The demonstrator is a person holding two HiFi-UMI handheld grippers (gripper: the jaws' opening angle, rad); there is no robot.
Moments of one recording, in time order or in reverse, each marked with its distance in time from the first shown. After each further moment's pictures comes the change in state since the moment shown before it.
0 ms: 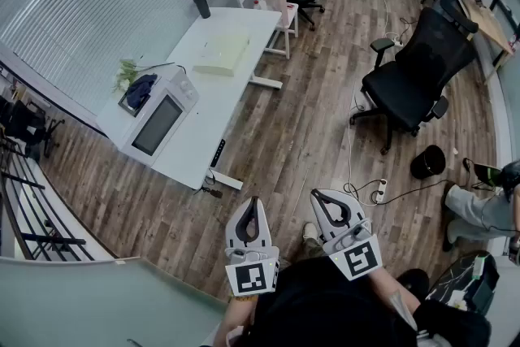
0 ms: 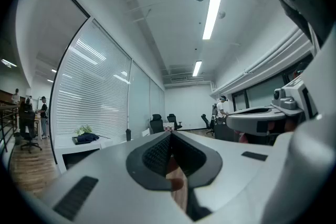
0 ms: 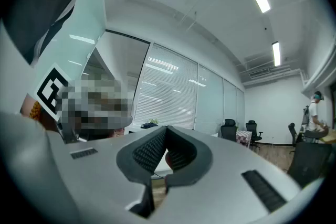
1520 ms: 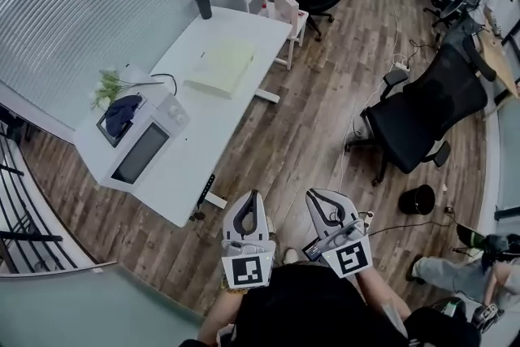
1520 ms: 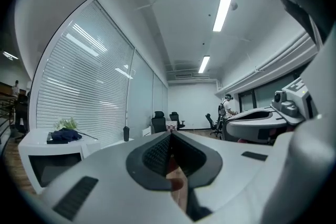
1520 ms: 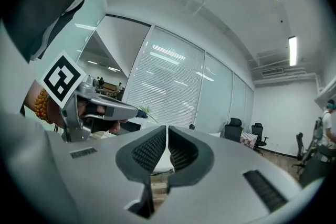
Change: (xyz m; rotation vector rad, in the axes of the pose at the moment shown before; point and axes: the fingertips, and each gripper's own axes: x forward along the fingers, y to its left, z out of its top) left arm 0.217 0.052 -0.039 -0.072 0.056 0.005; right arm 0.175 -0.126 -0.067 -0.086 0.078 0.068
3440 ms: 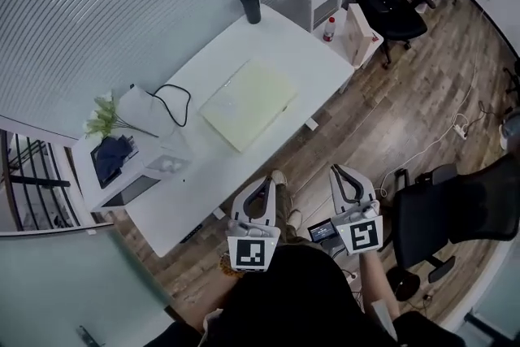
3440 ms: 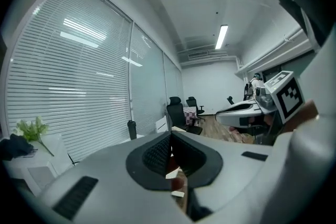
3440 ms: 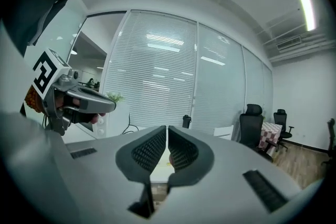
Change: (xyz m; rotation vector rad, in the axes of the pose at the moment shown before) left arm 0.397 0.077 -0.023 0.045 0.124 0.209; right arm 0.331 -0.320 -0.126 0.025 0.059 0.223
